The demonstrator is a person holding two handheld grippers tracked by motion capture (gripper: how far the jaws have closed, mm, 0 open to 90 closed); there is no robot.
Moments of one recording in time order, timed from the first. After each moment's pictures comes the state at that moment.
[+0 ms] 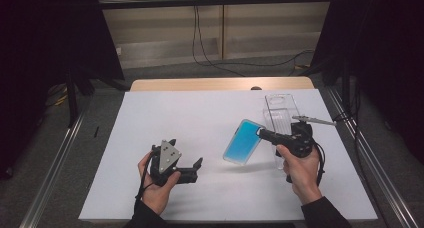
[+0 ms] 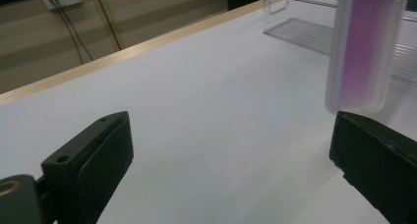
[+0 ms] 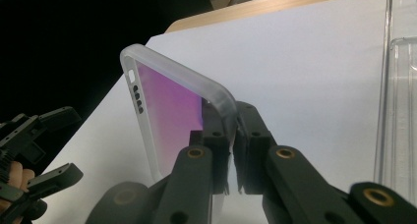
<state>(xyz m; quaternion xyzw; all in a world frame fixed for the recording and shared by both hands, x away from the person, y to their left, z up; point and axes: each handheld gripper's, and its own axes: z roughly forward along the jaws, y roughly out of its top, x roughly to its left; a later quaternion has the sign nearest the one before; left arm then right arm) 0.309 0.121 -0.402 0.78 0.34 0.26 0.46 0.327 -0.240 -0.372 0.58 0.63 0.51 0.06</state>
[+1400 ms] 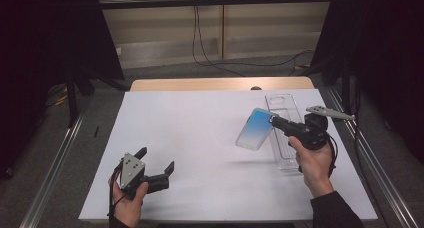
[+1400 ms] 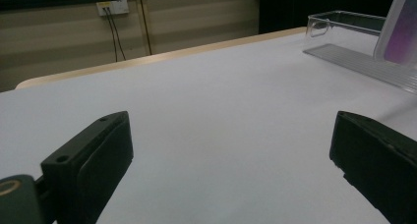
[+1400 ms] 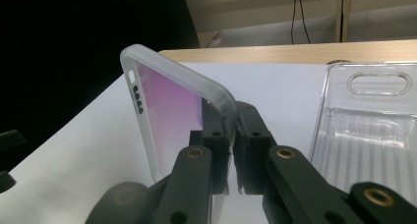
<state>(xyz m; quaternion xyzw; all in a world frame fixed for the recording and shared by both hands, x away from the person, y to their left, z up) 0.286 0.194 -0.416 0.71 0.39 0.28 0.51 0.329 -0.263 -0.345 0.54 0.64 0.52 0.16</state>
